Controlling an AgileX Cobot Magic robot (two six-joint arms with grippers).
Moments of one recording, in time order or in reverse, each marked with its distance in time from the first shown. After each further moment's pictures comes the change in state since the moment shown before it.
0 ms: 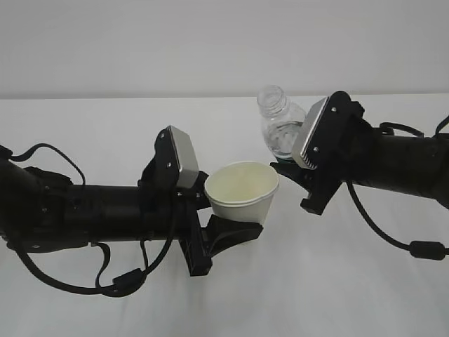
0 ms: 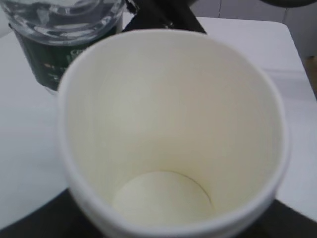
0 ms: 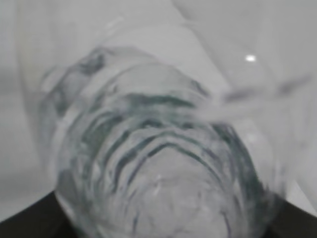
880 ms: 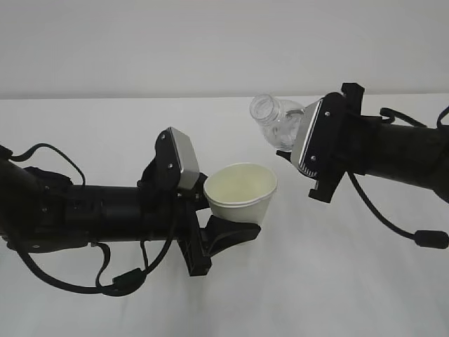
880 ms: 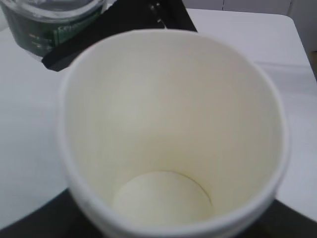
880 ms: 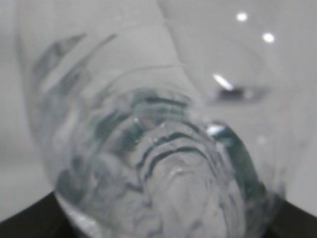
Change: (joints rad) left arm 0.000 0.000 0.000 -0.005 0.023 0.000; right arm 0.000 -0.006 -0.021 0.113 0.006 -0.335
